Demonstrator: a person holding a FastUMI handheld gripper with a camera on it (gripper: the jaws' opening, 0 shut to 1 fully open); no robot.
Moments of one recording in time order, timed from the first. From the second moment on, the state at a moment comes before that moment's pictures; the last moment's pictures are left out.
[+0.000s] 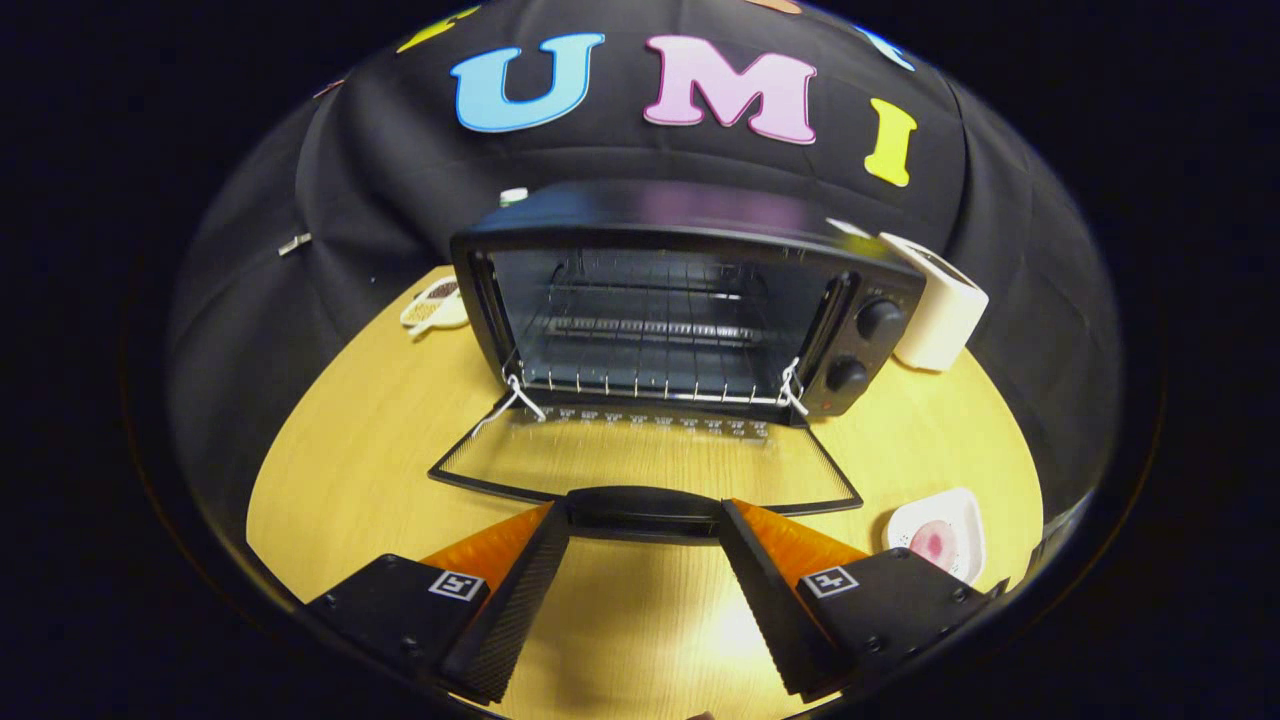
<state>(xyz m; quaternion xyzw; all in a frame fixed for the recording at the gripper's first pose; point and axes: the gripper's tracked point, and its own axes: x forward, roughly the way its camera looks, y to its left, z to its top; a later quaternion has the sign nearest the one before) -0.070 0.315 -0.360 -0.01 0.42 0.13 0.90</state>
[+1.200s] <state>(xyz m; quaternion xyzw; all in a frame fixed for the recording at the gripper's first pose) -0.099 0.041 -0.342 -0.01 0.61 0.19 0.77</state>
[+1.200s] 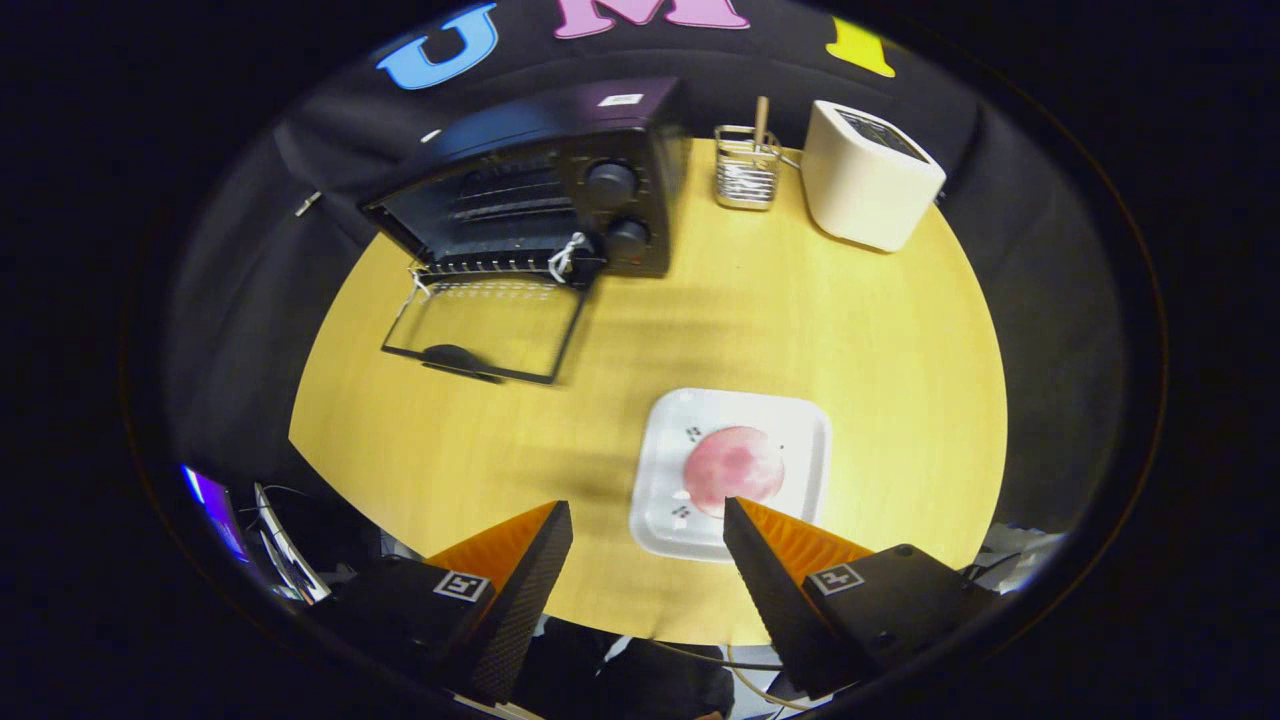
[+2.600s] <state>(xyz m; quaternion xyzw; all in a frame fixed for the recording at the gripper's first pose) -0.074 -0.033 -0.449 0.16 0.68 0.15 0.70</state>
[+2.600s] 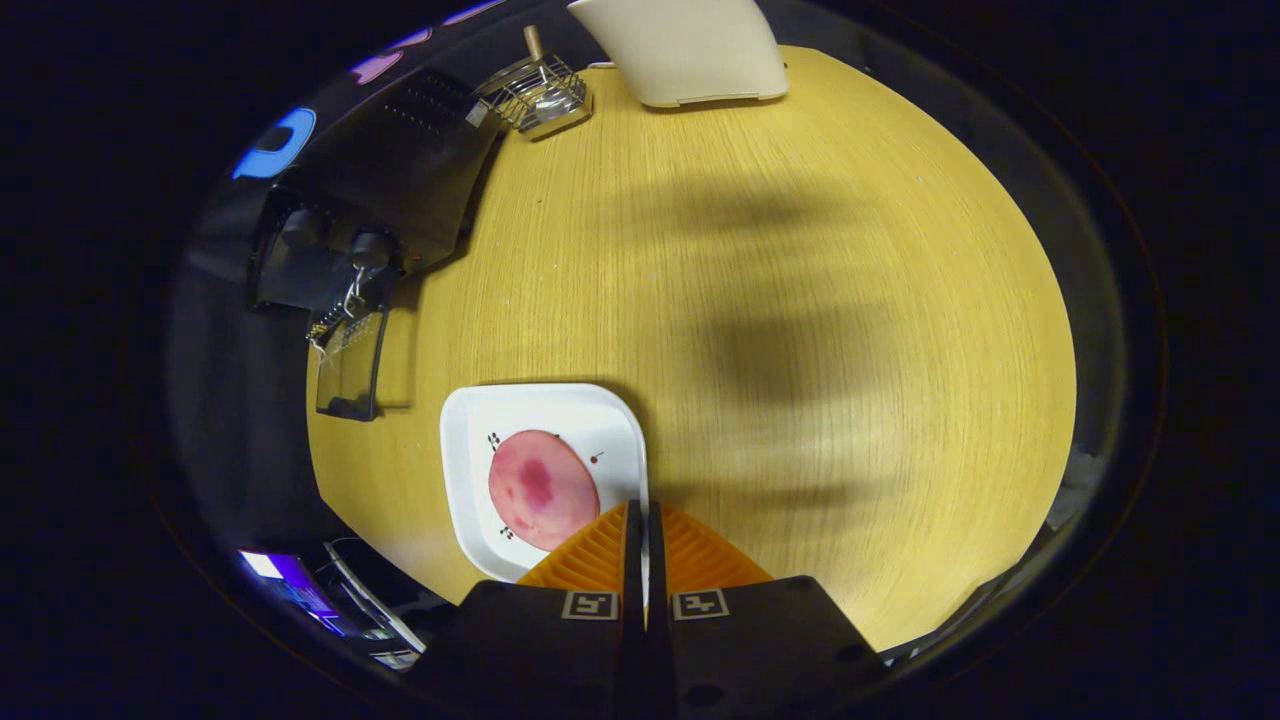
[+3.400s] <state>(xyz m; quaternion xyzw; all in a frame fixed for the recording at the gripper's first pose) -0.093 0.033 -0.364 0.44 0.58 0.08 0.68</state>
